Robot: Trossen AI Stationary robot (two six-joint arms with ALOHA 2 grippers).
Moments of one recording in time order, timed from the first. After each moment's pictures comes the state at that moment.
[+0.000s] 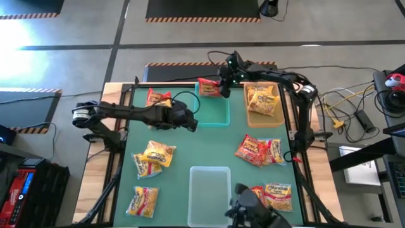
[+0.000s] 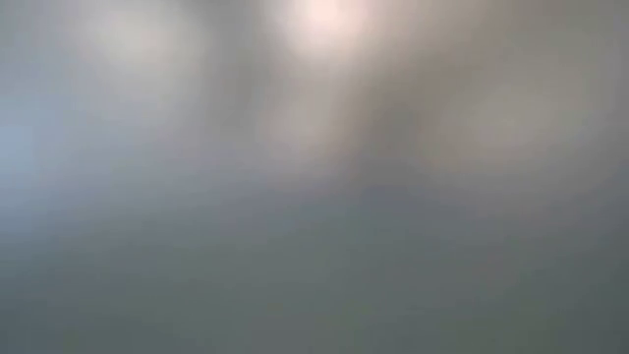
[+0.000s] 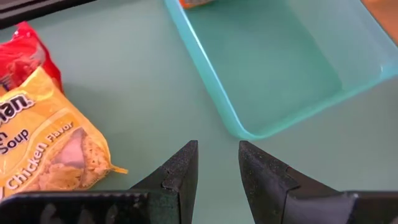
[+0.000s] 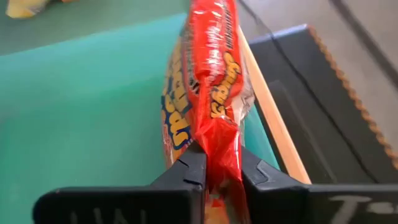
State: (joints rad) left arm 0.10 1.56 1.13 -0.67 -0.49 -0.96; right arm -0.79 1.98 1.48 -0.35 -0.40 -0.39
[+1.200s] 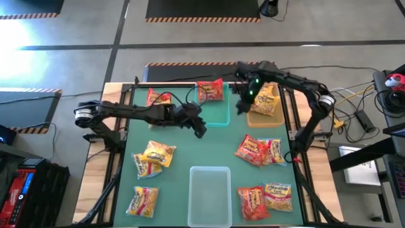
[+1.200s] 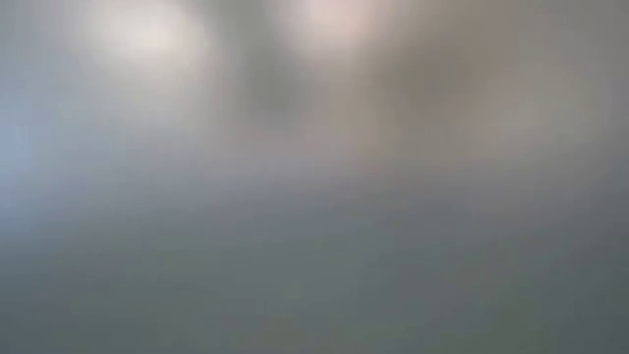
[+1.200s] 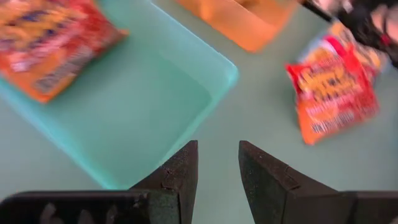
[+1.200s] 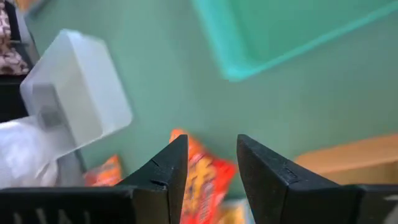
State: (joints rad) left arm 0.13 1.59 1.13 -0.28 -0.17 -0.51; right arm -0.65 1.70 1.49 -1.27 -0.61 -0.14
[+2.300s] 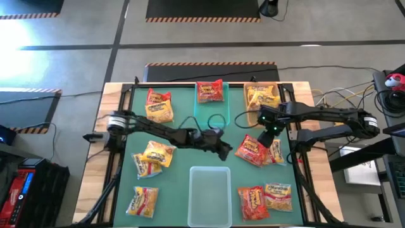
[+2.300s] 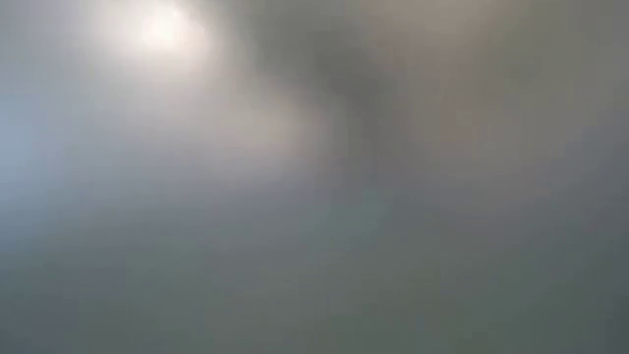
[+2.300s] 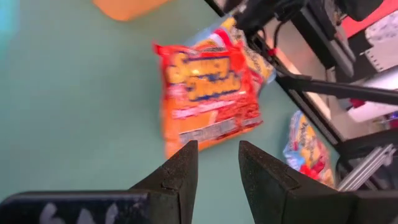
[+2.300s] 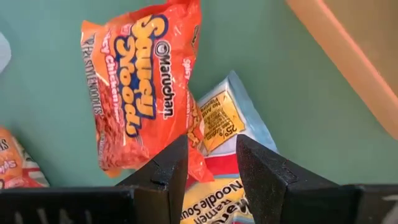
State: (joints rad) left arm -0.08 2.01 1.27 0.26 -0.10 -0.85; right arm -0.29 1.07 0.74 -1.05 -0.22 0.42
